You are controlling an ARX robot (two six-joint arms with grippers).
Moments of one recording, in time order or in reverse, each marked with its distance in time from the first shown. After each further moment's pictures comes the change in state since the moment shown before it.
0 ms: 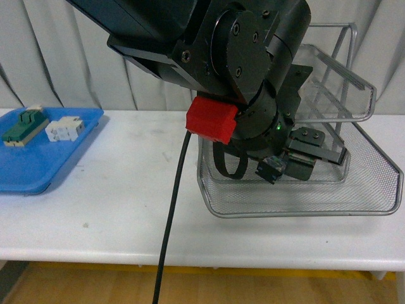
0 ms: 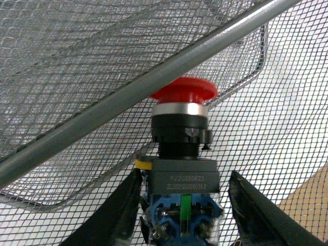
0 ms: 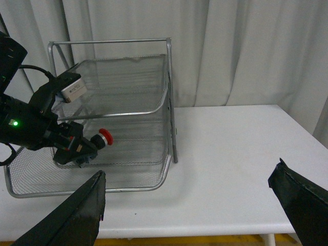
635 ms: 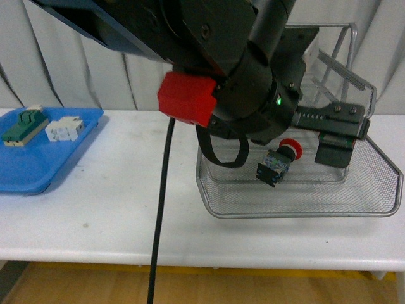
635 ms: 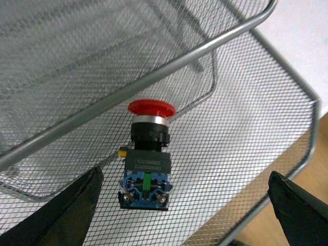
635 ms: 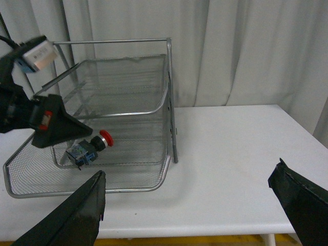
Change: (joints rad) left arm -0.006 -0.171 -0.162 0.103 0.074 -0.056; right arm 0.000 0.000 0.000 0.000 0.000 0.000
